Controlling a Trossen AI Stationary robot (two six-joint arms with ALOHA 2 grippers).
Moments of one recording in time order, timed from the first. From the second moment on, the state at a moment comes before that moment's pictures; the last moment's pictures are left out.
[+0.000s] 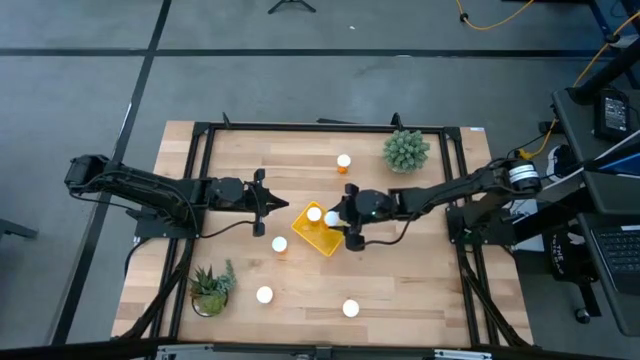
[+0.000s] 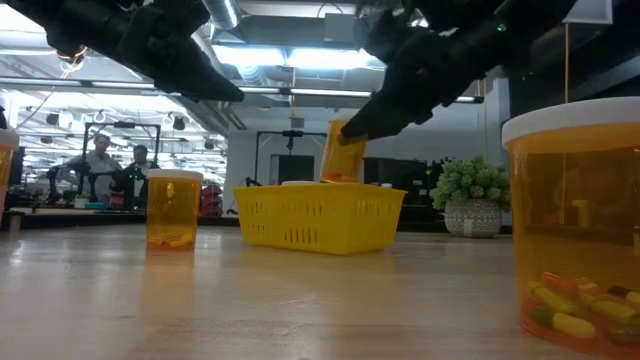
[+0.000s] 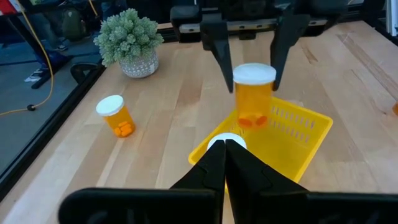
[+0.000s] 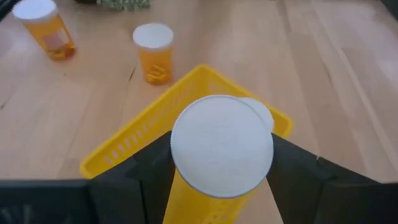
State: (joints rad) left arm -0.04 0.99 0.45 0.17 -0.19 0.07; right arm 0.09 1.60 0.84 0.18 0.07 -0.03
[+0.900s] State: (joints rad) left arm -0.04 0.99 0.45 0.15 -0.19 0.07; right arm 0.08 1.72 0.89 0.15 0.08 -0.06
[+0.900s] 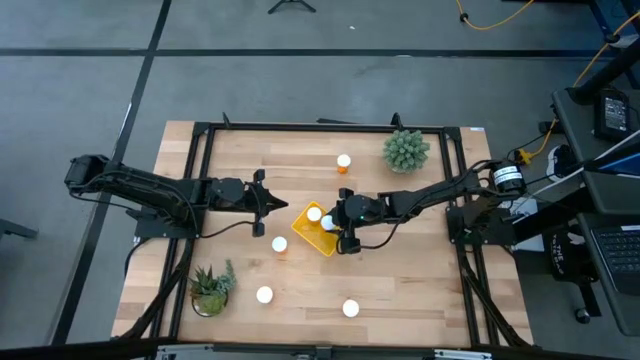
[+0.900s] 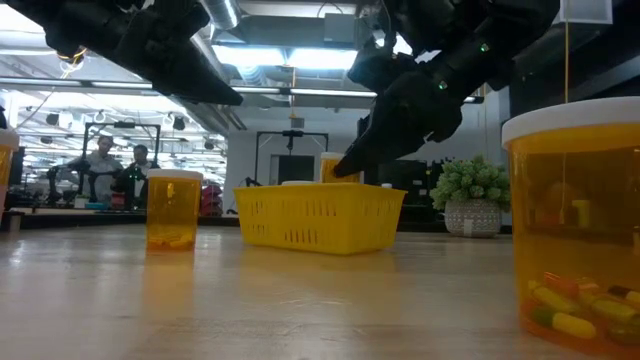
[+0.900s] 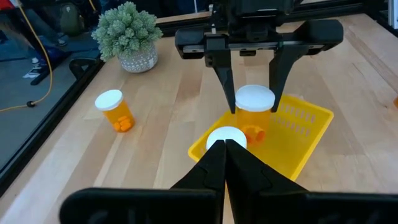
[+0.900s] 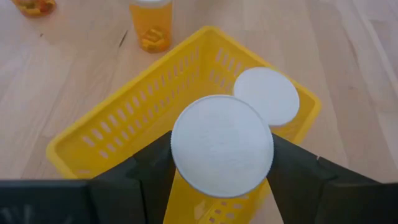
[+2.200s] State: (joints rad) left arm -0.04 0.99 0.45 0.15 -0.19 0.07; right arm 0.08 1.77 0.88 0.18 0.09 -0.09
